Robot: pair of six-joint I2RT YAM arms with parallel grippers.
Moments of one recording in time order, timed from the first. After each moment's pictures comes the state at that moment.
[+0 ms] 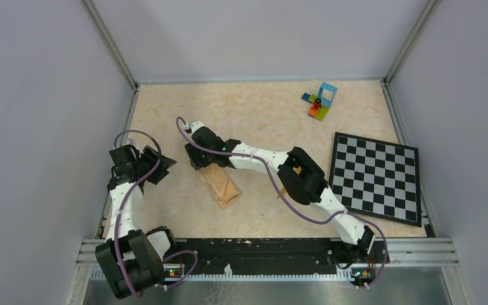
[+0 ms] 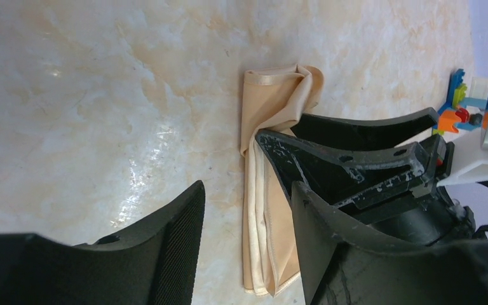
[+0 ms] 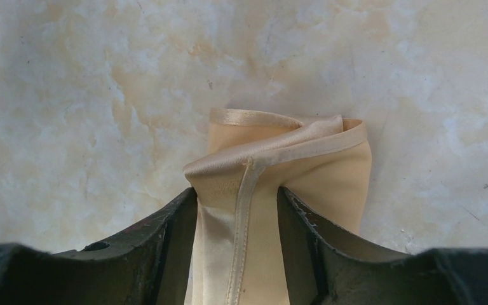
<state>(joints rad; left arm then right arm) 0.40 1.02 0.62 -0.40 0.47 -0.60 1.03 2.43 2.00 -0.25 0.03 0.34</state>
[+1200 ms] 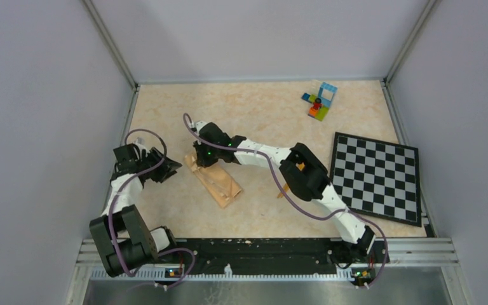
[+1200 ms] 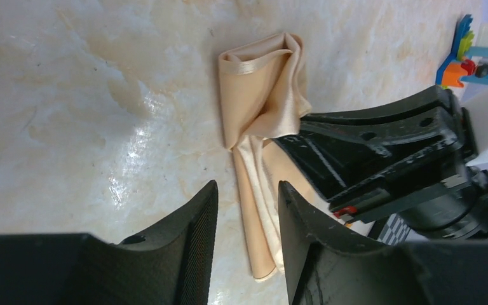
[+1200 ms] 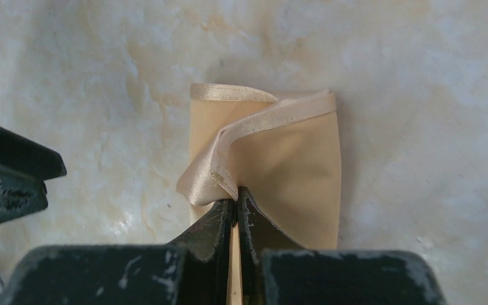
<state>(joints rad) 0.40 1.17 0.60 -0.32 0.60 -0.53 0.99 2.45 1.99 -0.23 -0.14 0.35</state>
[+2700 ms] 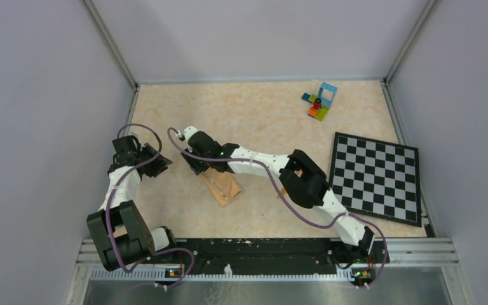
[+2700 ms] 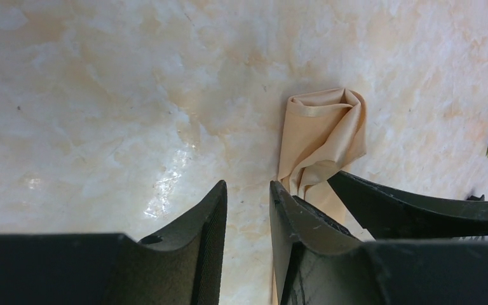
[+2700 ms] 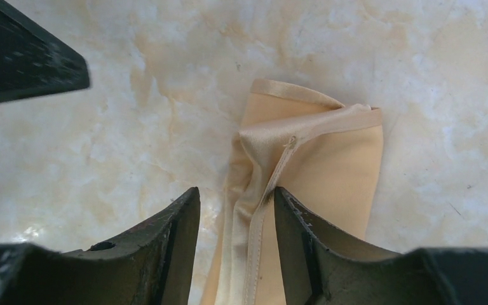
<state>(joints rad) 0.36 1.24 0.71 -0.37 0.36 -0.52 1.07 2.38 1.97 -0.25 0.06 0.19</state>
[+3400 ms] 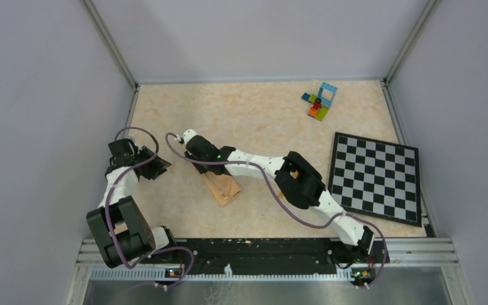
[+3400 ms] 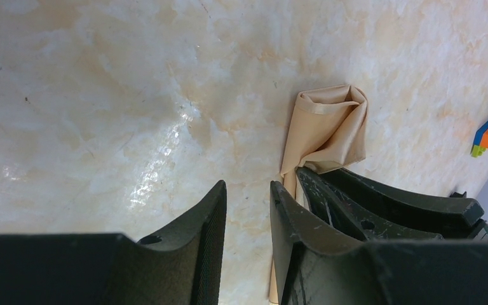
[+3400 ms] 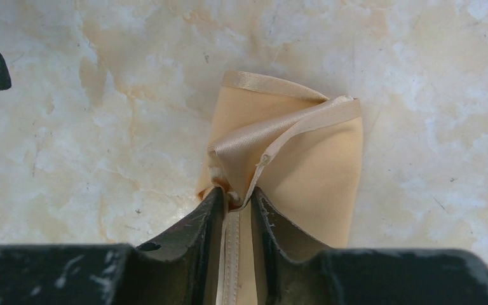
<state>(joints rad) 0.43 1.27 0.70 -0.37 0.44 -0.52 1.09 2.43 2.00 -0.28 0.18 0.15</state>
